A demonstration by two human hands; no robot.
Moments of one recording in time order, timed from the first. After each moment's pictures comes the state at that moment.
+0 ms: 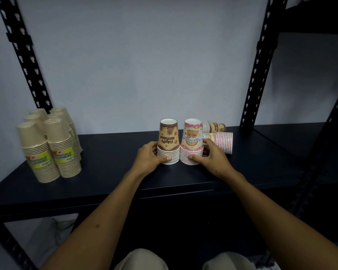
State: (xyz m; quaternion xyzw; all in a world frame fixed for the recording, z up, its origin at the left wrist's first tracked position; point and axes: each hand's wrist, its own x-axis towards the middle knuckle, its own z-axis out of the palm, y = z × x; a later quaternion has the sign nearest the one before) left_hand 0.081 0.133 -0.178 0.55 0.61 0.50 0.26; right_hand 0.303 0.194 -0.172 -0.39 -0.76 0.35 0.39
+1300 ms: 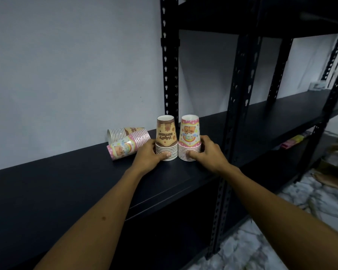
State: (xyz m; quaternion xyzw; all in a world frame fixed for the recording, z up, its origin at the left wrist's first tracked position) left_hand 0.284 0.289 -0.180 0.69 0.51 0.42 0.31; right_hand 0.505 0.251 -0.167 -0.58 -0.67 0.22 0.41
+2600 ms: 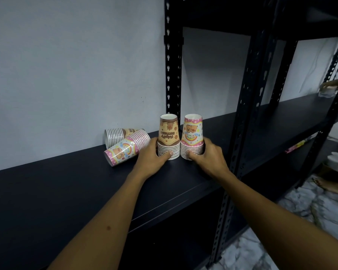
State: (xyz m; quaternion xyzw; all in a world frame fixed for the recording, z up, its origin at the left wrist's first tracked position) left_hand 0.286 0.315 -0.190 0.72 0.49 0.43 0.24; right_hand 0.495 0.287 -0.184 -0.59 -0.66 0.13 0.45
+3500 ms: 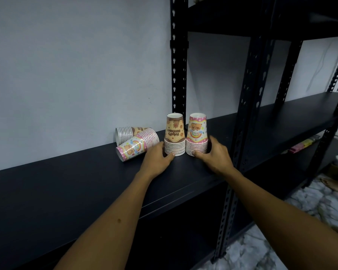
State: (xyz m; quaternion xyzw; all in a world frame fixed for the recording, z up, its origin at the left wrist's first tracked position) left_hand 0.285 0.280 -0.180 0.74 0.53 0.37 0.19; right_hand 0.497 0.268 -0.179 -0.60 -0.66 0.14 0.43
